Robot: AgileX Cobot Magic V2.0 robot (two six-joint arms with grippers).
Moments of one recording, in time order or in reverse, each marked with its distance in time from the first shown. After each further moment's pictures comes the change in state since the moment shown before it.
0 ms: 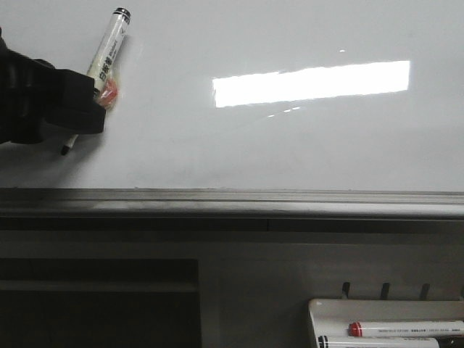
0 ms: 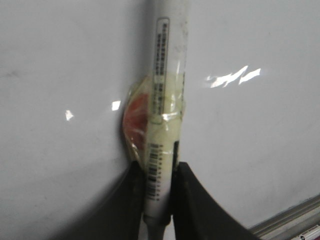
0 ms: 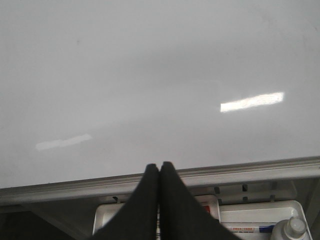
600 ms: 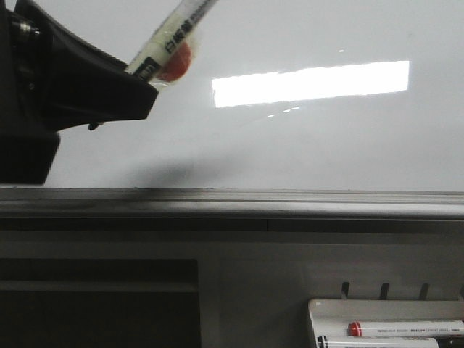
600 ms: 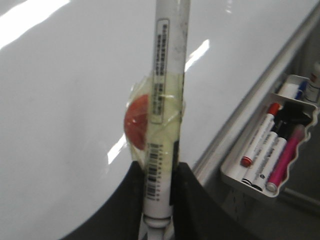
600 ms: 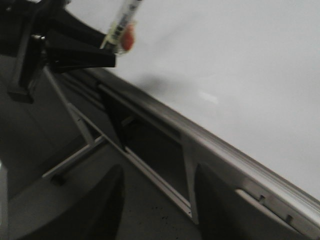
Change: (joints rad) left arm -0.159 -0.146 0.000 0.595 0.072 0.000; right arm 0.381 0.176 -0.004 0.663 0.018 -0.913
